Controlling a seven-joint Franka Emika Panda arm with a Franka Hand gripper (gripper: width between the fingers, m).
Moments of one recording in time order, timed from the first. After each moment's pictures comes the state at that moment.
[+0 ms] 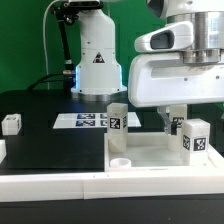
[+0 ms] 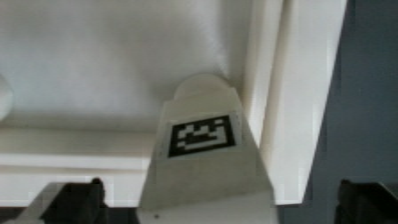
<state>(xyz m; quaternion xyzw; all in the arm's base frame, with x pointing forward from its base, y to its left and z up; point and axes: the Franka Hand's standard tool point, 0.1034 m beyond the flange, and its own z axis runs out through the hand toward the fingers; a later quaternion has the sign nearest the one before) 0.623 0.116 0.076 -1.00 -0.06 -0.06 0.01</state>
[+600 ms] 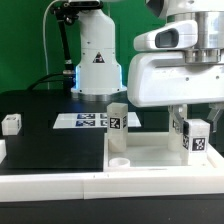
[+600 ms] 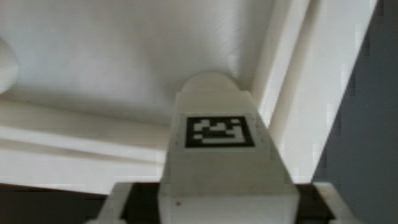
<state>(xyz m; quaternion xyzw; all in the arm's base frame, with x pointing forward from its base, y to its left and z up) 0.623 0.115 0.076 -1.00 -0.07 -0.06 0.00</state>
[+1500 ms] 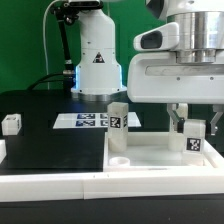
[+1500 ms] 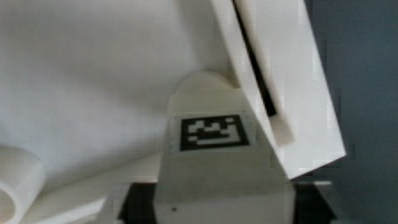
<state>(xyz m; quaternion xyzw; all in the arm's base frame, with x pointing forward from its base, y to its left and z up) 0.623 0.108 0.075 -0.97 0.24 -0.07 0.01</state>
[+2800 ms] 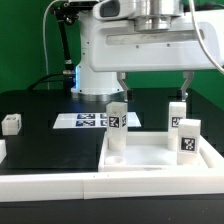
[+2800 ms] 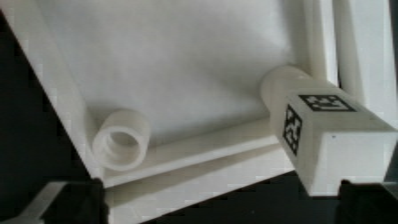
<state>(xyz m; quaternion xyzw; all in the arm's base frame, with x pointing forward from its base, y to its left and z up) 0.589 0.062 0.116 -0.98 0.18 -0.07 0.02</state>
